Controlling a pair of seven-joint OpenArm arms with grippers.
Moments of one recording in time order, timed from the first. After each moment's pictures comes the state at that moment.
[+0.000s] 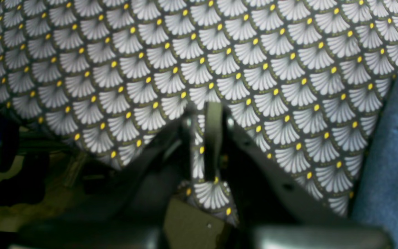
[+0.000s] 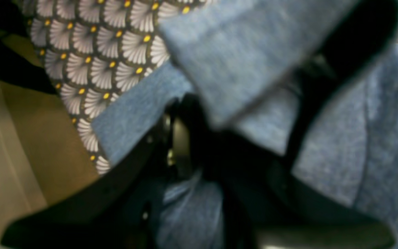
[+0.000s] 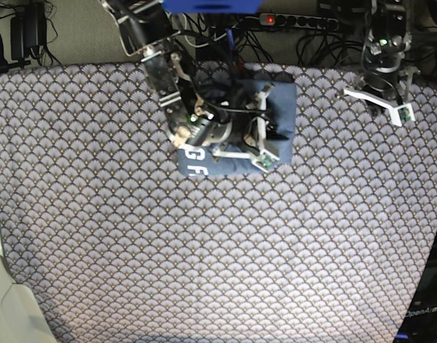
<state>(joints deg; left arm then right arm) 31.5 -13.3 -11.8 111.1 -18.7 15.5 31.6 2.5 -8.2 -21.7 83.2 8.5 35.0 -55.3</state>
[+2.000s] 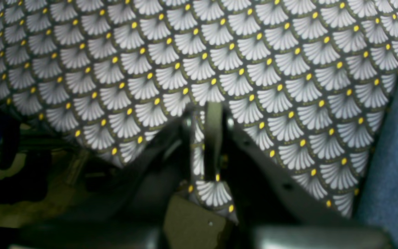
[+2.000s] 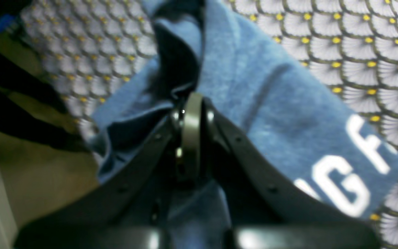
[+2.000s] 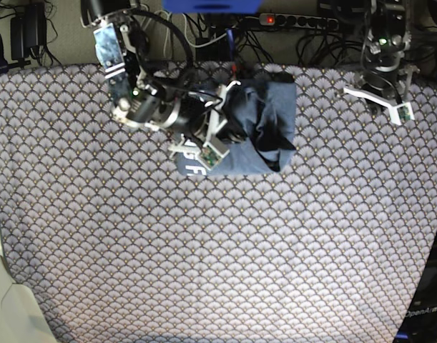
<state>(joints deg) 31.8 -13.3 -11.8 110.6 -18.5 15.5 31.6 -7.5 2.1 -15.9 100.1 15.7 34.8 -42.9</state>
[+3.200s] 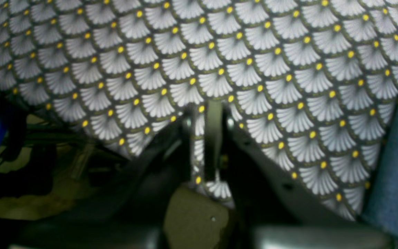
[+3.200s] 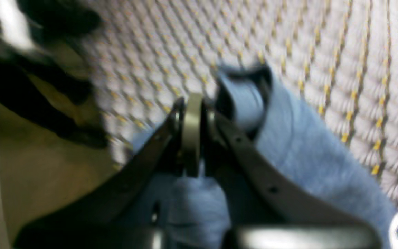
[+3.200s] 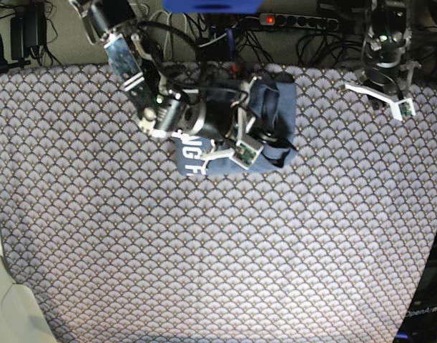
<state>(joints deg) 33.0 -13.3 -12.2 110.8 -18.4 15.5 31.6 -0.1 3.5 -27.2 95.7 15.7 34.8 -40.8</state>
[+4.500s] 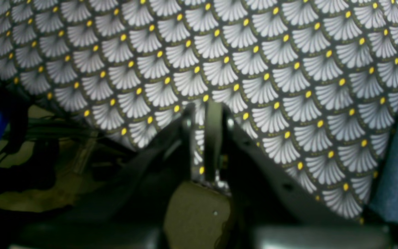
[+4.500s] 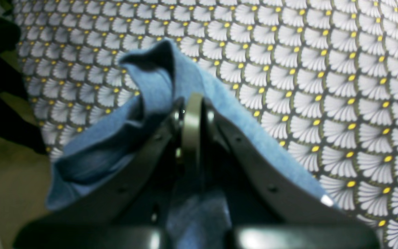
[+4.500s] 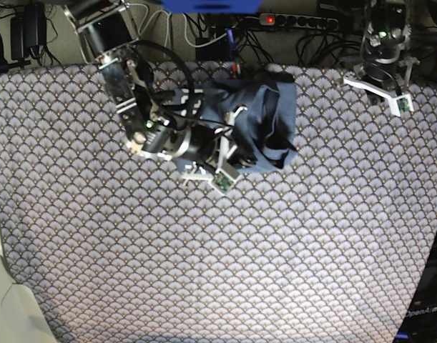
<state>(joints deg) 34.3 -13.3 -12.2 110.7 -18.4 15.5 31.6 4.2 3.8 -22.2 88.2 15.7 34.6 -36.2</state>
